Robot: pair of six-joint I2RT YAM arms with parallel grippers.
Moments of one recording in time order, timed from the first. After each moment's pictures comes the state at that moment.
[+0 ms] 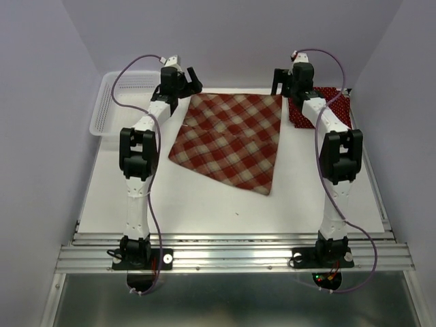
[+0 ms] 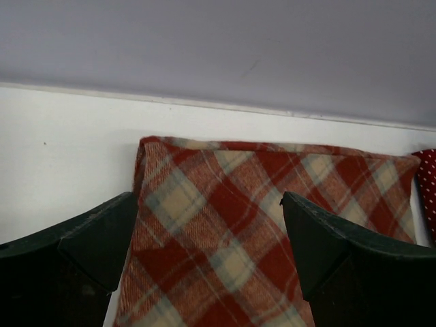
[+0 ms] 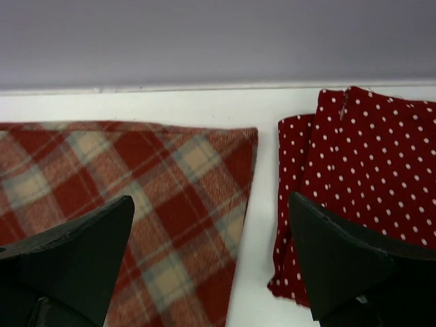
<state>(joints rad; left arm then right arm) -0.18 2.41 2.08 0.00 0.13 -0.44 0.13 2.27 2.01 -0.12 0.11 0.12</state>
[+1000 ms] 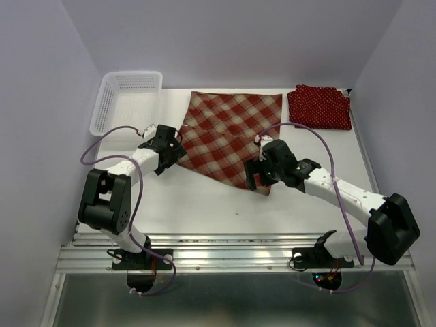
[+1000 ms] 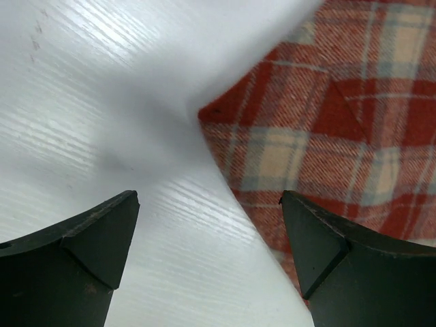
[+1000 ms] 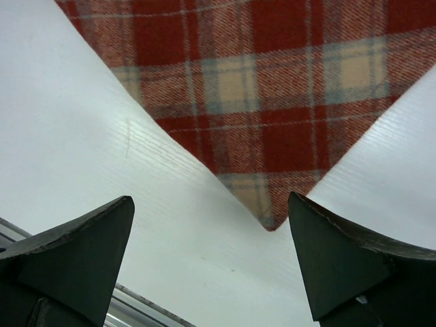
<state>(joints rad) -0.29 1.56 0.93 -0.35 -0.27 -0.87 0.66 1.32 0.88 -0.40 0.02 0.27</state>
